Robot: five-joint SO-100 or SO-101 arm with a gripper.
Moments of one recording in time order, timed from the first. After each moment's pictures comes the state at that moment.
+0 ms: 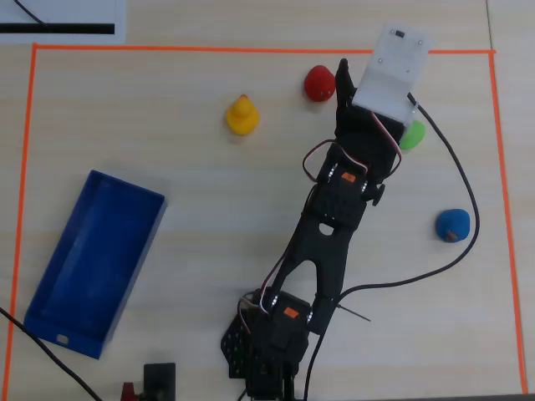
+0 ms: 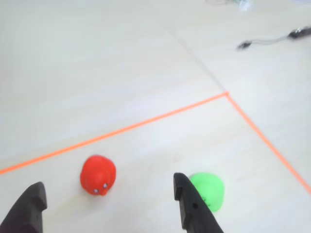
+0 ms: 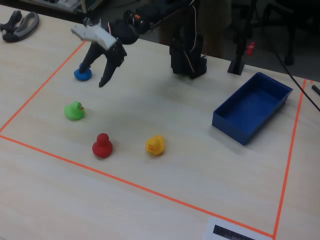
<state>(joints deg) 29.4 103.9 104.7 16.2 -91.8</state>
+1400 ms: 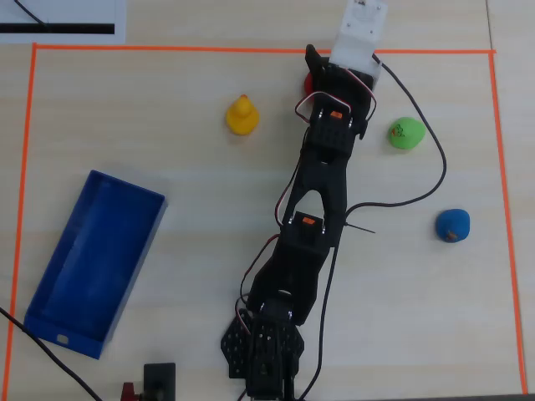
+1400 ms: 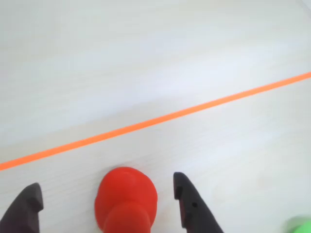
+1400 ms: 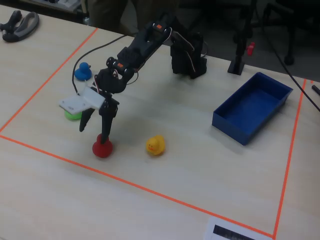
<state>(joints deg) 21.8 58.6 70.0 19.6 -88.5</state>
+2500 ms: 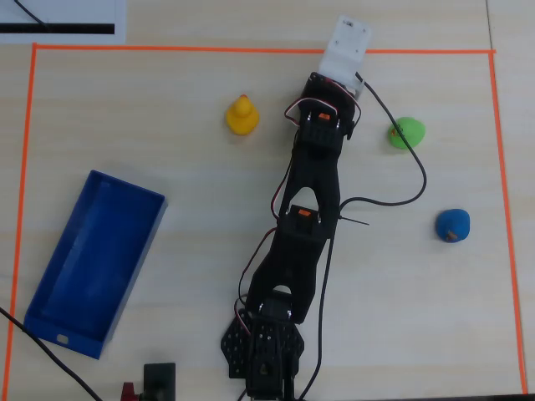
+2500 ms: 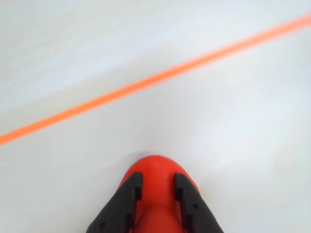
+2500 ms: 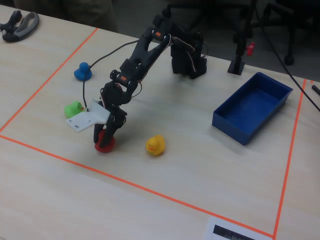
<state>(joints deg) 18.5 55.6 70.4 29.6 -76.9</state>
